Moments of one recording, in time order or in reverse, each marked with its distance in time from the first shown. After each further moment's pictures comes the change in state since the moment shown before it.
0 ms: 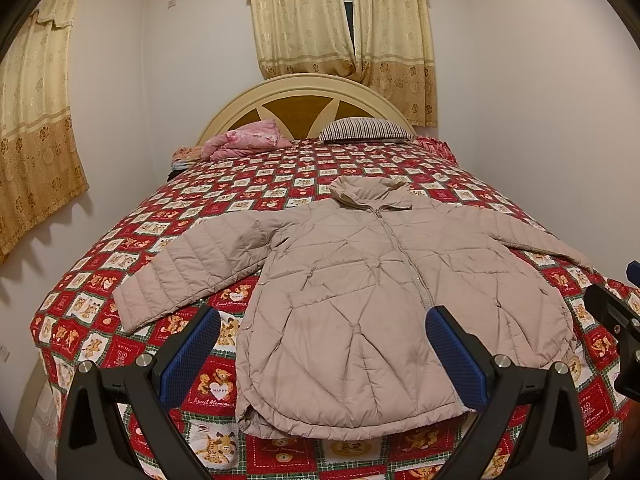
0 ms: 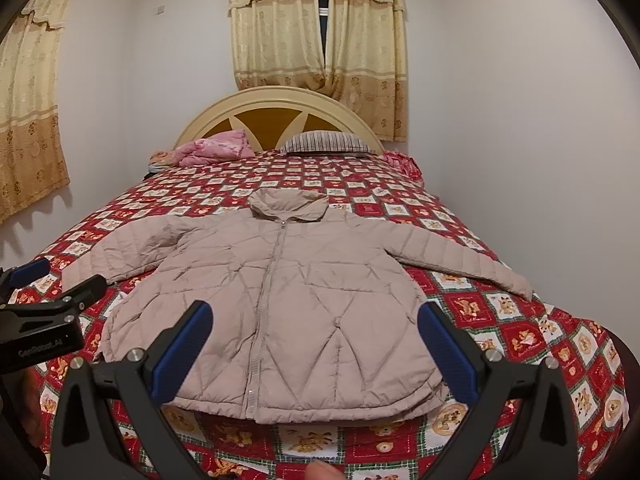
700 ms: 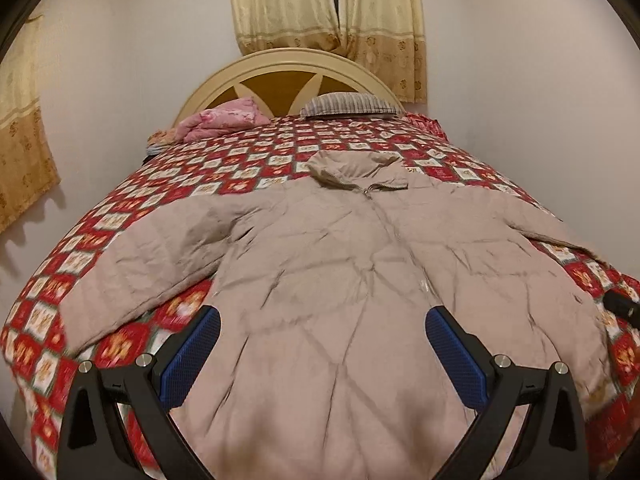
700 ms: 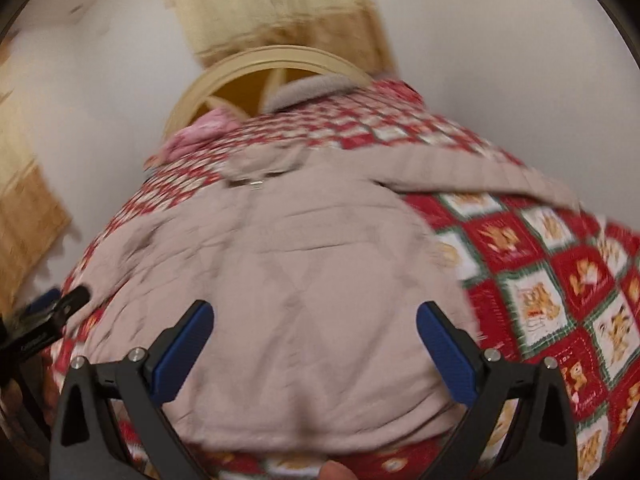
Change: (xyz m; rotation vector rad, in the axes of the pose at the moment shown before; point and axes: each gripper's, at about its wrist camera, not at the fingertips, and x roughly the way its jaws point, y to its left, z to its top) left arm 0.131 -0.015 0.012 0.025 0.072 -0.054; right arm 0.116 -0.110 -0.033 0.311 0.185 0.112
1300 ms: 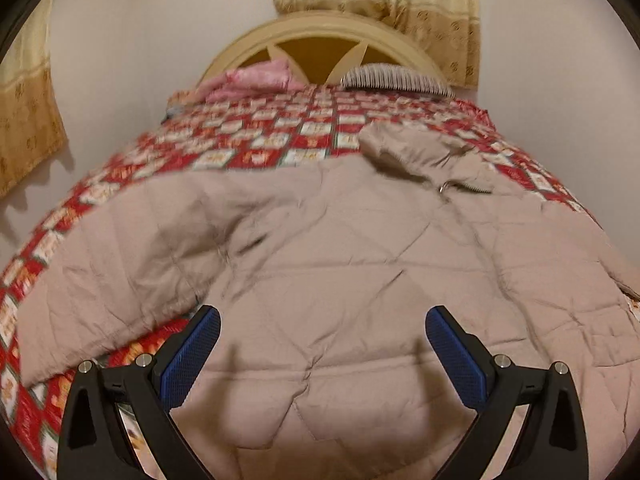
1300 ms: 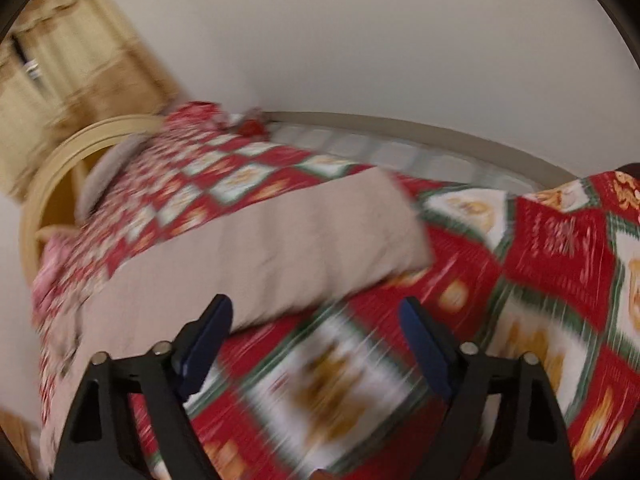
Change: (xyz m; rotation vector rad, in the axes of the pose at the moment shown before) left arm 0.161 0.046 0.033 -0.131 0.127 0.092; right arm 0.070 -0.289 0.104 0.573 -0.002 -0.406
